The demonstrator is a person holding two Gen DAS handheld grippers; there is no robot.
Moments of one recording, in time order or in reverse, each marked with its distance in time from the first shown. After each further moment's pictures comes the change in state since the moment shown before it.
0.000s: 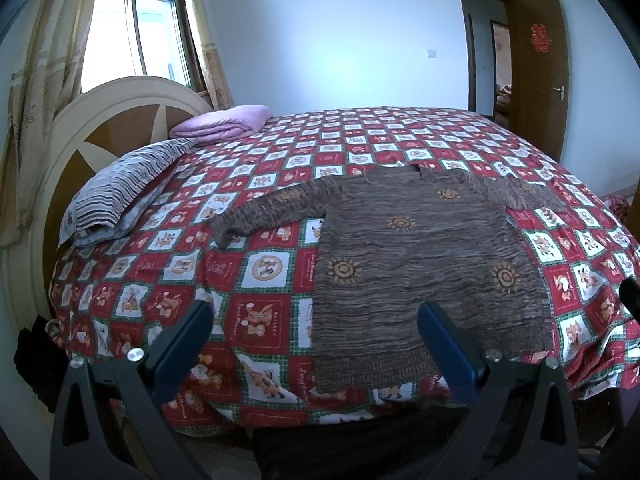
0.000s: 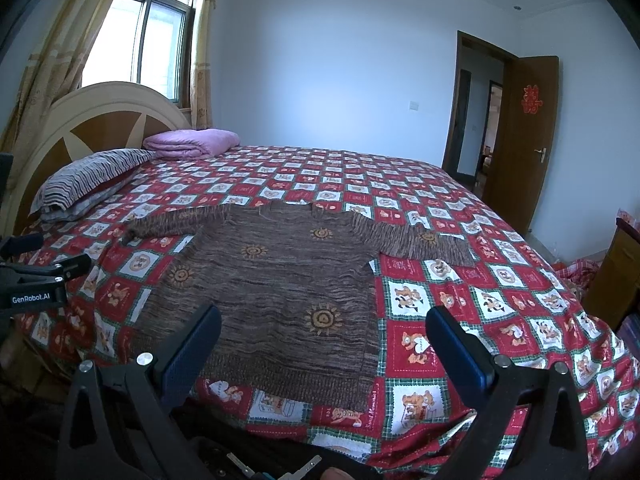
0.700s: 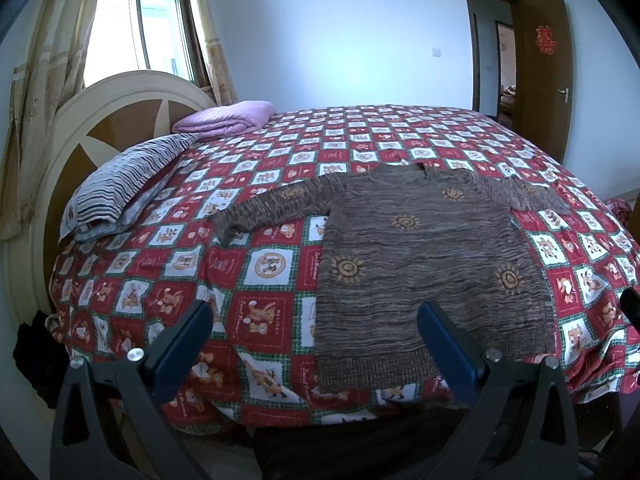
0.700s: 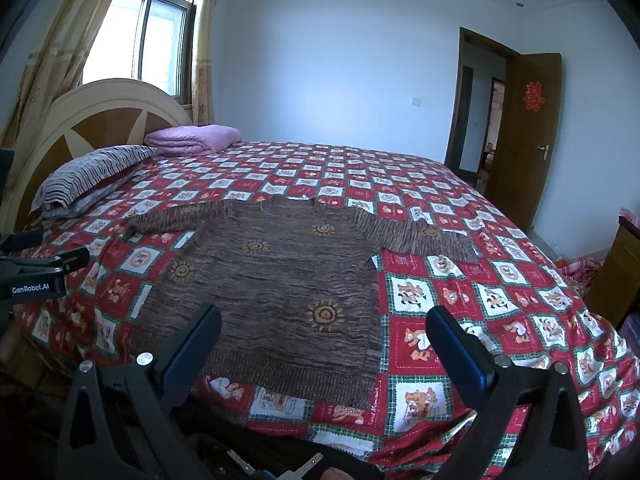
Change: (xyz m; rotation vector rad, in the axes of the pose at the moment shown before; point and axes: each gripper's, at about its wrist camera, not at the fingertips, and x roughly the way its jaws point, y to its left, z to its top) left arm 0.002 0.005 -0.001 -0.003 0.004 0.001; right arm 0.002 0.004 -0.005 -0.003 0.008 0.006
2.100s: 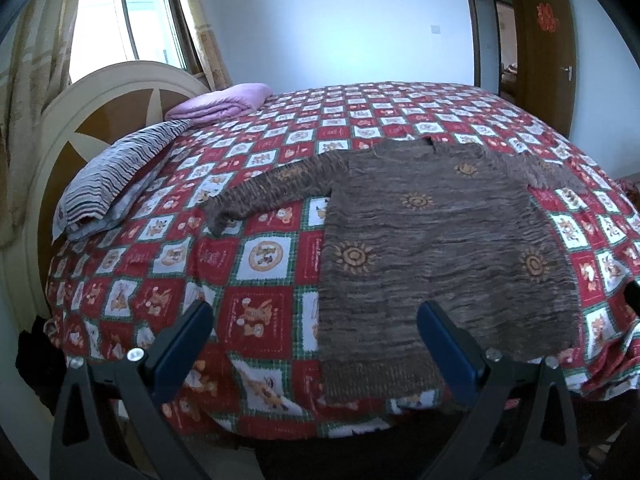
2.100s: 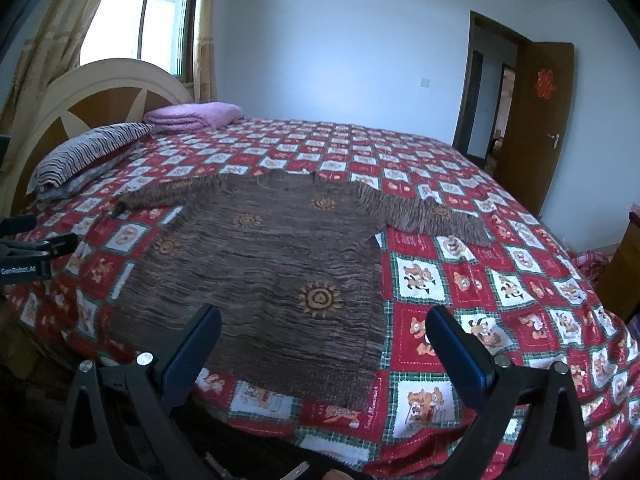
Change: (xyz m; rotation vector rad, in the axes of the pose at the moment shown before) left arm 0.053 -0.008 0.006 0.039 0.080 0.016; right arm 0.061 -0.020 -0.007 -0.006 0.102 0.029
